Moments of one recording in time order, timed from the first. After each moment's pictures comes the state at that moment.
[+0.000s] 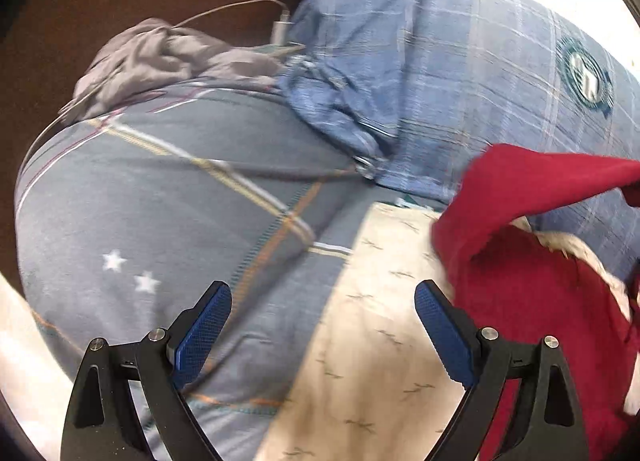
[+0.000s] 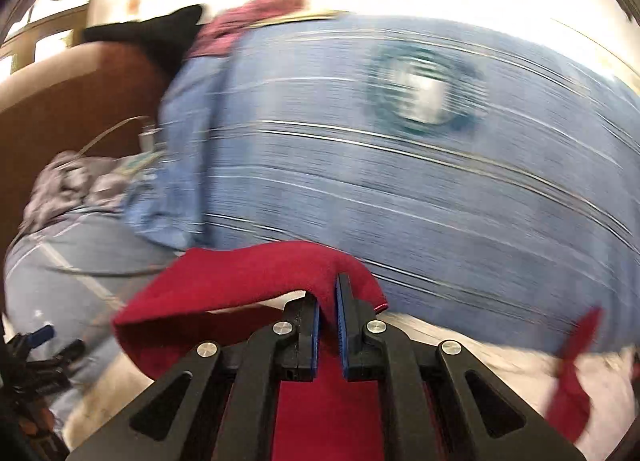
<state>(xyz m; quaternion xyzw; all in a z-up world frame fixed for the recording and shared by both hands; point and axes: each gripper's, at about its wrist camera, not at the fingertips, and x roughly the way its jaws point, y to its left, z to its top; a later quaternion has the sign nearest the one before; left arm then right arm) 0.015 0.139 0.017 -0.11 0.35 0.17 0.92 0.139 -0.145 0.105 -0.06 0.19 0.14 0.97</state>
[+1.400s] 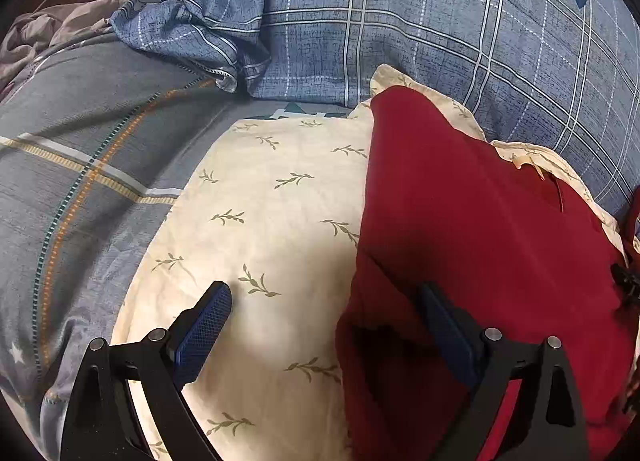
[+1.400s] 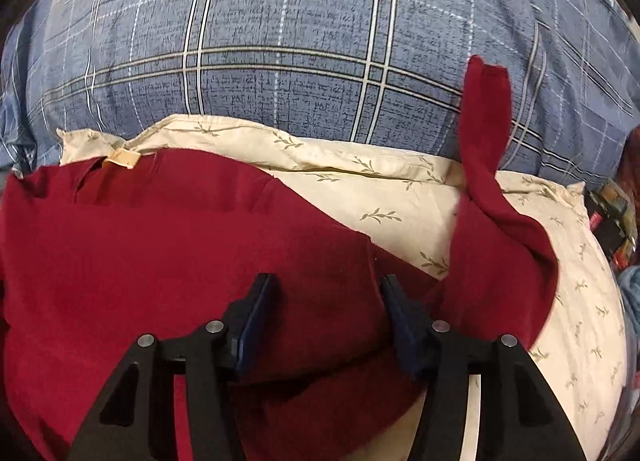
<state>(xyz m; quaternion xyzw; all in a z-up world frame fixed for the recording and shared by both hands) 0.117 0.069 -0.042 -0.09 0.47 0.08 0.88 0.182 -0.293 -0.034 -0.03 0.38 -0.05 0.92</state>
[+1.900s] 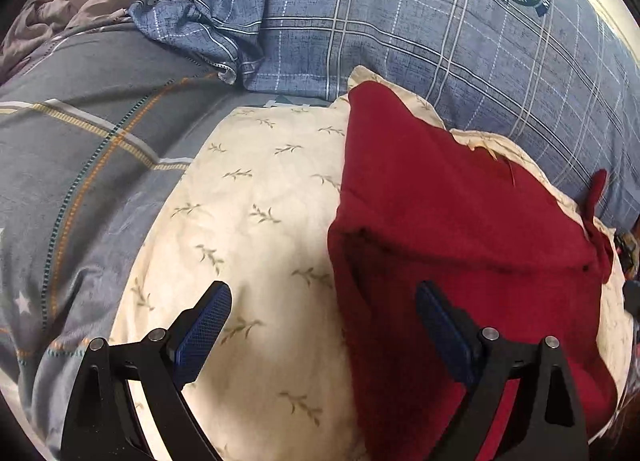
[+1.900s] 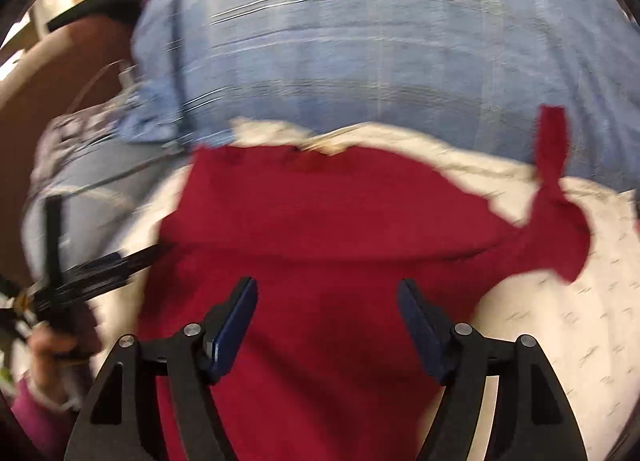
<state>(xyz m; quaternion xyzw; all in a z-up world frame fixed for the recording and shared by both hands) 0.052 0.079 -0.016 -0.12 0.46 0.03 0.88 0.053 -0.214 0.016 0.00 0.37 0.16 0.92</state>
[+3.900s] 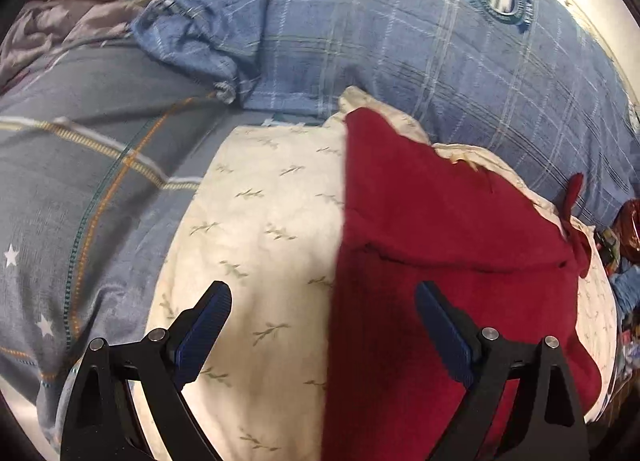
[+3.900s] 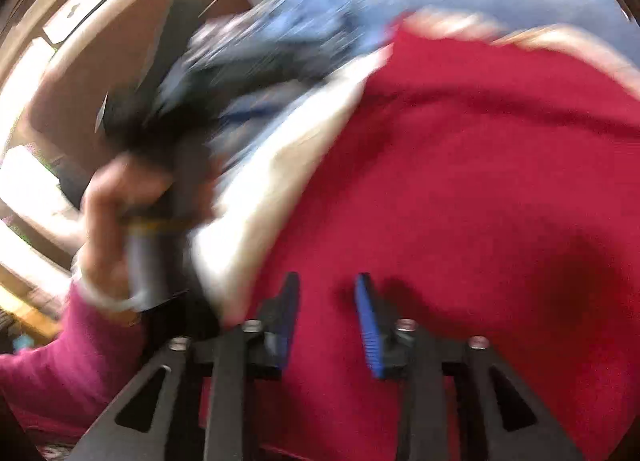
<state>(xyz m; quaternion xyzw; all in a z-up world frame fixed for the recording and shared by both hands) 0.040 0.095 0.010 -0.12 0.44 -0.01 0.89 -0.053 -0.136 -0.063 0.02 0.41 0.32 0.85</state>
